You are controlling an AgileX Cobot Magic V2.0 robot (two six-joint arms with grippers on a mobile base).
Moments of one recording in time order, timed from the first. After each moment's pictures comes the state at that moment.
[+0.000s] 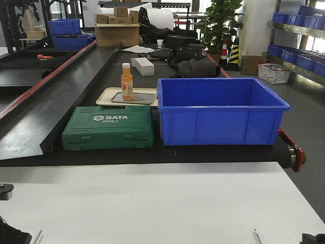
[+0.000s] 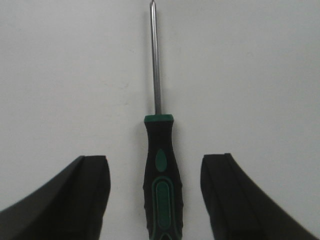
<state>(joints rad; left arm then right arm) 0.06 1.71 -1.05 -0.10 0.68 0.17 0.01 1.02 -0.57 0.01 0.31 0.10</state>
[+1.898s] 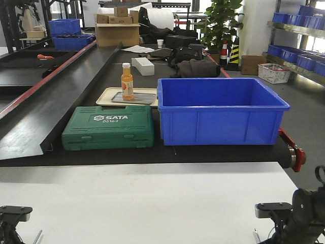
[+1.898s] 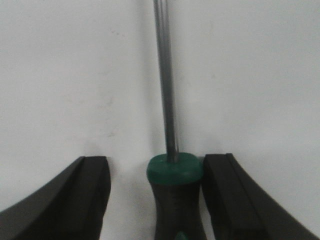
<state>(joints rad) 0.06 2.01 -1.15 -0.12 0.65 0.22 0.01 1.99 -1.15 0.06 0.66 -0.09</state>
